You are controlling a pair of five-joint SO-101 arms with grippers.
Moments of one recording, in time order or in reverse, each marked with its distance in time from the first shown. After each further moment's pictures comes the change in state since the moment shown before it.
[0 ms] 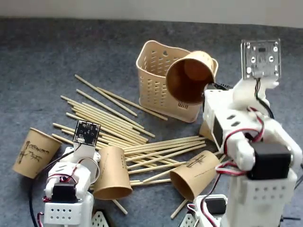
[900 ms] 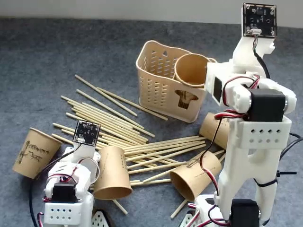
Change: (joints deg) left arm 0.0 0.0 0.0 0.0 0.0; right arm 2.6 22.5 -18.8 5.2 -3.3
